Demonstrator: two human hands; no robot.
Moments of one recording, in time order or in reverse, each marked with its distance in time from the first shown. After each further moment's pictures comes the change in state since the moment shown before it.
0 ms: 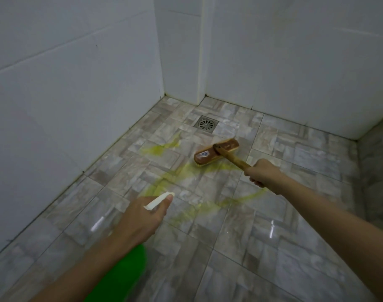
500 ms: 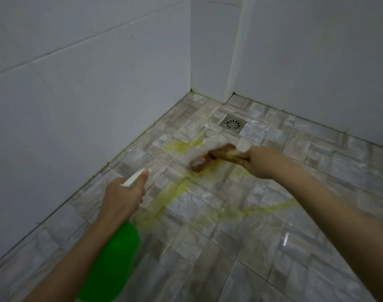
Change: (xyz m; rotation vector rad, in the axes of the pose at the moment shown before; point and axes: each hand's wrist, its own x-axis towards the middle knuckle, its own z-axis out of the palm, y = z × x) left_hand 0.031 -0.035 -0.063 -0.150 0.411 -0.235; right_hand -0.013 -0.087 0.026 -0.789 0.046 -0.500
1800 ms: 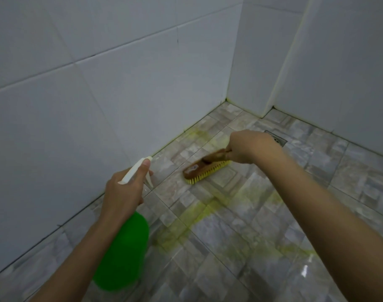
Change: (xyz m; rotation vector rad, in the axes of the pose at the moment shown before) left_hand 0.055 0.005 -0.039 -0.157 0.137 0.058; right_hand 0.114 -0.121 -0.053 -0.122 0.011 -0.138
